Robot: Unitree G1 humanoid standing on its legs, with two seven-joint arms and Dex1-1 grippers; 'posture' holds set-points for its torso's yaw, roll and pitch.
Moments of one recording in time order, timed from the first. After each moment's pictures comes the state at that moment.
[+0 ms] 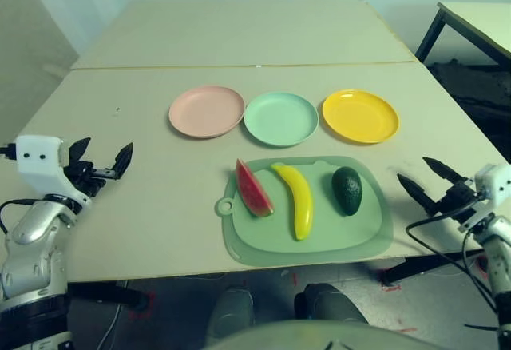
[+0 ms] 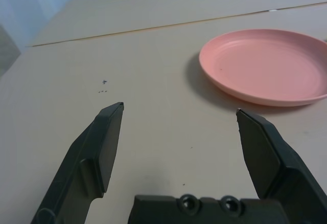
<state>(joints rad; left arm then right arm) 0.04 0.65 0.54 0.04 -0.38 0.16 -0.49 0.03 -0.63 -0.30 0.15 0.43 -0.02 0.95</state>
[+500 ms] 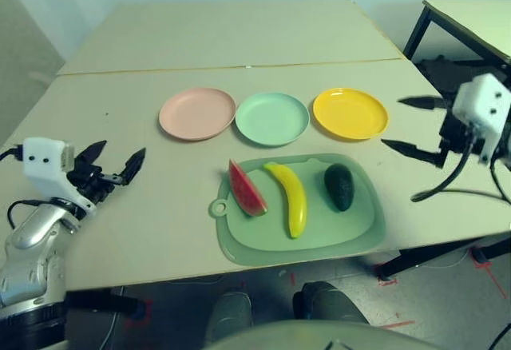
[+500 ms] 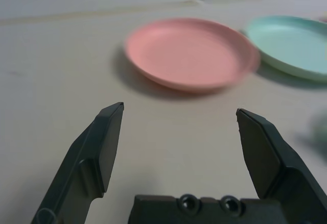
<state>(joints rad) 0.12 0.72 0.49 -0.07 -0.56 0.32 -0.78 -0.54 -0.99 0.13 -0.08 0.12 -0.06 1.23</state>
